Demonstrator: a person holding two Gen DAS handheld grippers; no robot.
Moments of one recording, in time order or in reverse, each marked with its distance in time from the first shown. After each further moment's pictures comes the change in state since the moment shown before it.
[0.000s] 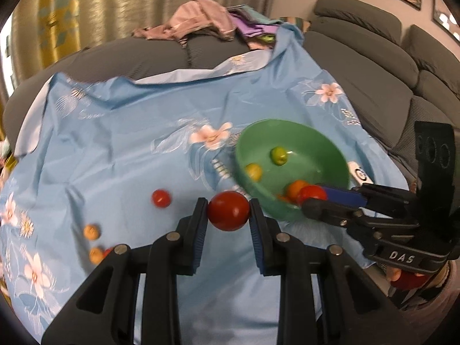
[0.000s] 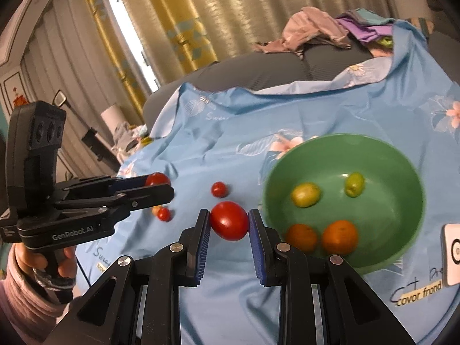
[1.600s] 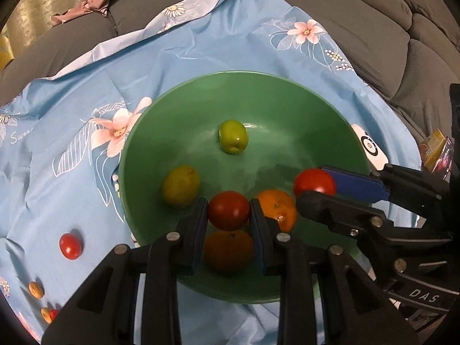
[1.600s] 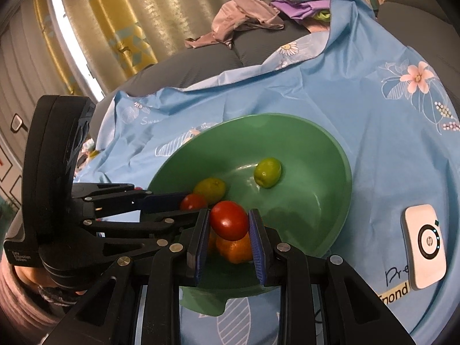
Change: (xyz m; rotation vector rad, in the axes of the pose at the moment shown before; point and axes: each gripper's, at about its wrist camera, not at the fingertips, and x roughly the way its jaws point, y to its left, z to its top) left arm 0.146 -0.070 0.029 0.167 0.235 -0.076; right arm 0.008 -0.092 -0.004 0.135 0.023 -0.181
